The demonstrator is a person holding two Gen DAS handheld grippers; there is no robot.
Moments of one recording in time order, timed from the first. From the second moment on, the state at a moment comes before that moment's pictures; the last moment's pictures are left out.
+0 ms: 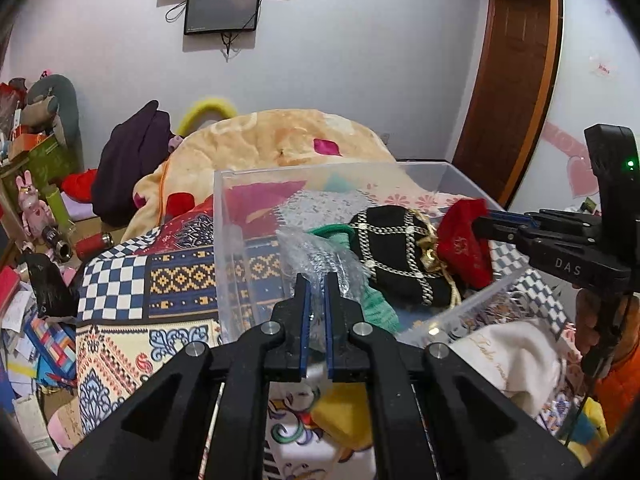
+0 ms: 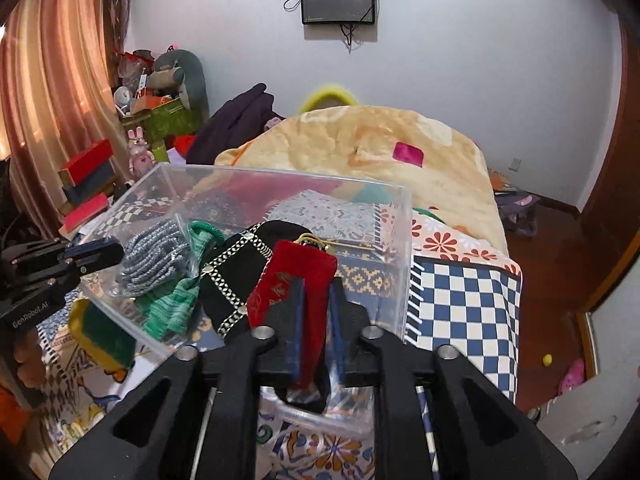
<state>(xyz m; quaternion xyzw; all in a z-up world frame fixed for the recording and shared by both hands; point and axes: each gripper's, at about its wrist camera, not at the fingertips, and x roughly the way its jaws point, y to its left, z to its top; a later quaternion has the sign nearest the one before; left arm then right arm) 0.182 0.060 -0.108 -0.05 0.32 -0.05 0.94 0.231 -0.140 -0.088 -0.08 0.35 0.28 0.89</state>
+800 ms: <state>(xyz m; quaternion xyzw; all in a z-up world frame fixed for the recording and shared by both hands) 0.111 0.045 -0.068 -0.04 0.23 -0.03 0.97 0.151 -0.141 -0.046 -0.06 0.23 0.29 0.93</state>
